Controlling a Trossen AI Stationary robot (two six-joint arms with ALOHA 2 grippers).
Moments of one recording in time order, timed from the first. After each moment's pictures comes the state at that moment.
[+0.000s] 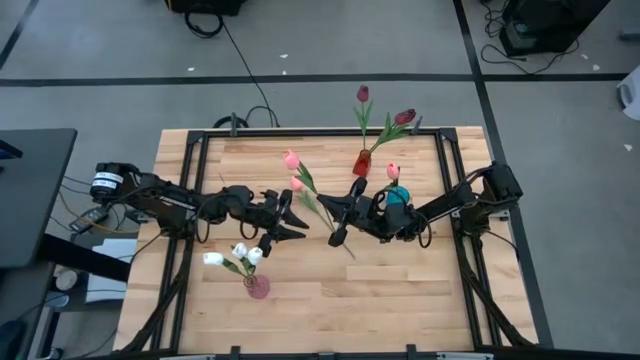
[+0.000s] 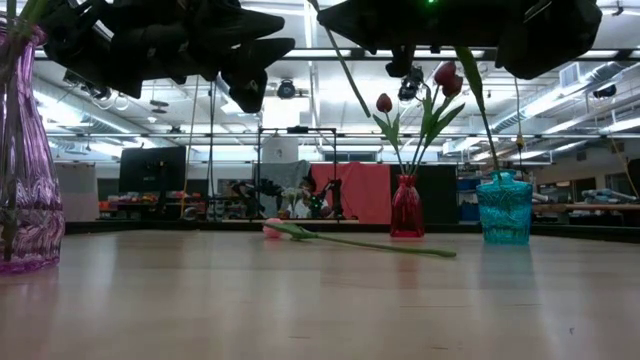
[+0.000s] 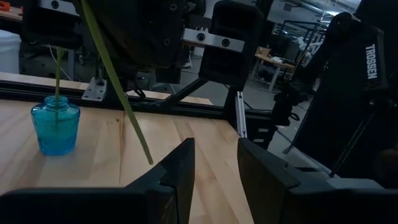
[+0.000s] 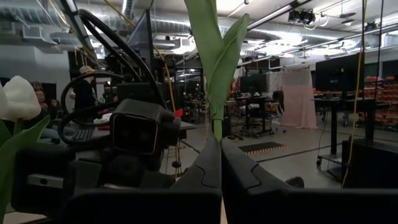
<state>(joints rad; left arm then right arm) -0.02 1.38 0.47 0.92 0.29 -0.24 0.19 1.75 0.77 1.32 0.58 -0.12</state>
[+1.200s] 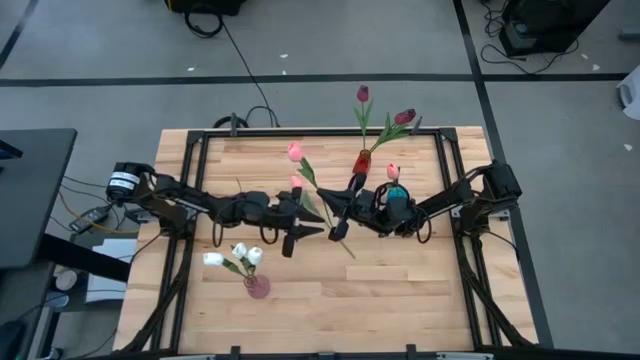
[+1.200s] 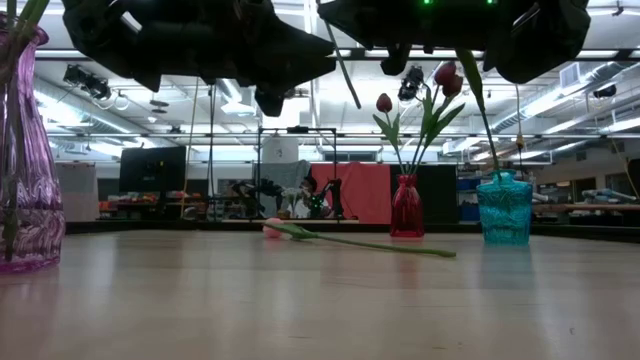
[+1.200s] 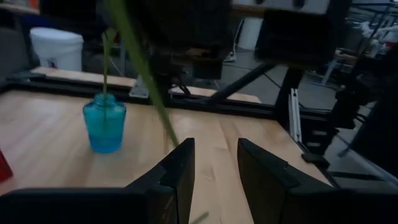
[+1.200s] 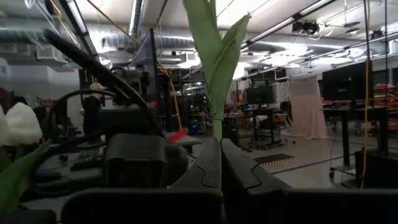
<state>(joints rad) -0.06 1.52 0.62 0.84 0.05 -0.18 0.15 1.75 0.77 1.38 0.51 -0.11</state>
